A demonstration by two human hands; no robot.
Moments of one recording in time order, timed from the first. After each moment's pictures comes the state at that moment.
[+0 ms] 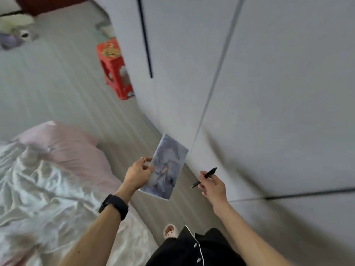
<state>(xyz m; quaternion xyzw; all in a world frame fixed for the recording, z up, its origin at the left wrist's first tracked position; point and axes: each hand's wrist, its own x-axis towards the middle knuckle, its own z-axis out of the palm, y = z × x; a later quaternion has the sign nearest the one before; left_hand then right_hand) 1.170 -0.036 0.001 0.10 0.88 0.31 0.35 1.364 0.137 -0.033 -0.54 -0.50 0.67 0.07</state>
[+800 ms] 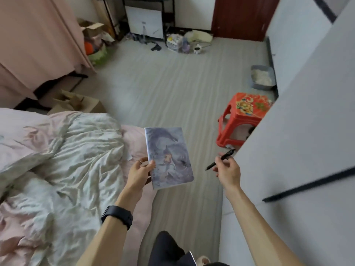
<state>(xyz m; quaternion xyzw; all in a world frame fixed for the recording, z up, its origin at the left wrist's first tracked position) 0.838 -0.115 0.054 -0.36 0.62 0.70 0.02 0.755 0.138 0.016 -0.18 -0.75 0.63 -0.08</state>
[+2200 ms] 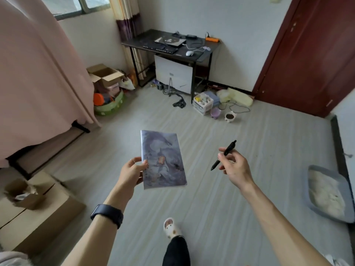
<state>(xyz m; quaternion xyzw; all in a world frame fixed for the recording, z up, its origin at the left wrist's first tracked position) -0.172 -0.445 0.095 -0.44 0.57 0.69 -0.10 -0.338 -0.181 0.090 0.09 -0.80 0.57 -0.14</state>
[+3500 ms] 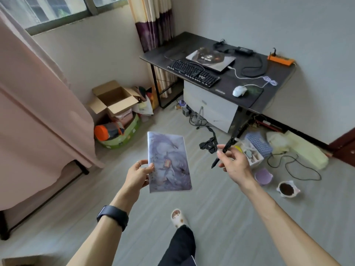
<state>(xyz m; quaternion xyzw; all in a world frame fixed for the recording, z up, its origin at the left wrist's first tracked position) -0.848 -0.961 0.062 -0.52 0.52 0.67 -0.13 -1.067 -0.758 0.054 0.17 -0.79 0.54 -0.23</state>
